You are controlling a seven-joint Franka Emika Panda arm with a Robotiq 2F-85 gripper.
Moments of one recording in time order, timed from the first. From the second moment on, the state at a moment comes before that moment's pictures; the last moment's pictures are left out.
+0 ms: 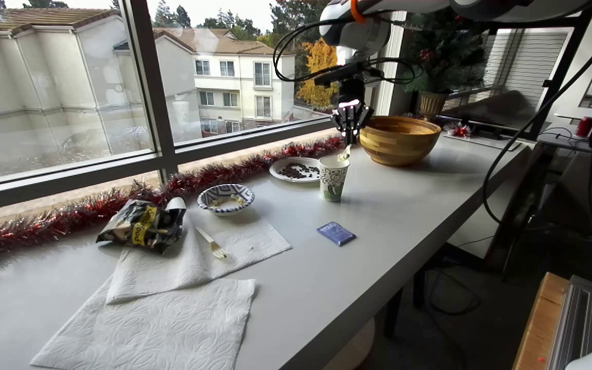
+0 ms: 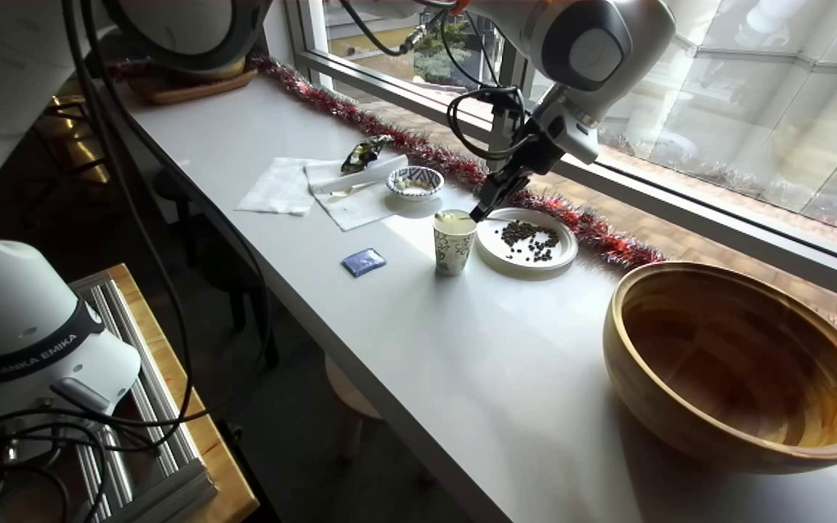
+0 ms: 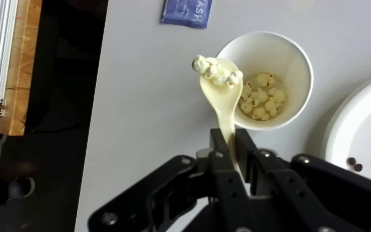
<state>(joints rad) -0.37 0.89 -0.09 -0.99 0.20 1.39 1.04</state>
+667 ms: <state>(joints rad) -0.33 0.90 -0.14 -0.99 0.18 1.40 1.18</state>
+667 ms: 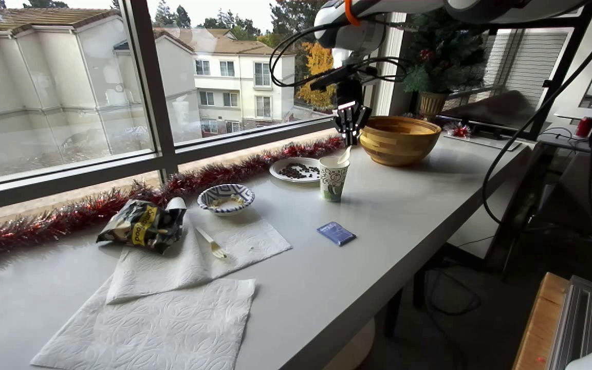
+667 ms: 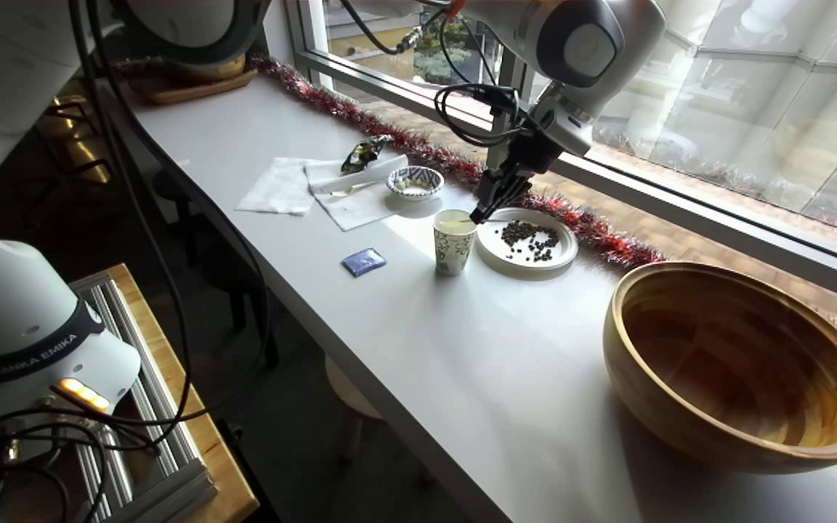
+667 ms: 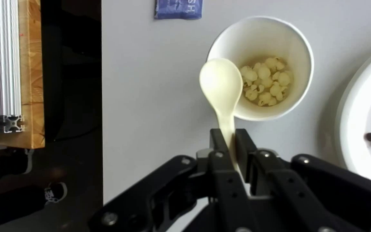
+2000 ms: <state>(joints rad) -0.31 0.85 0.03 -0.99 0.38 1.43 1.02</state>
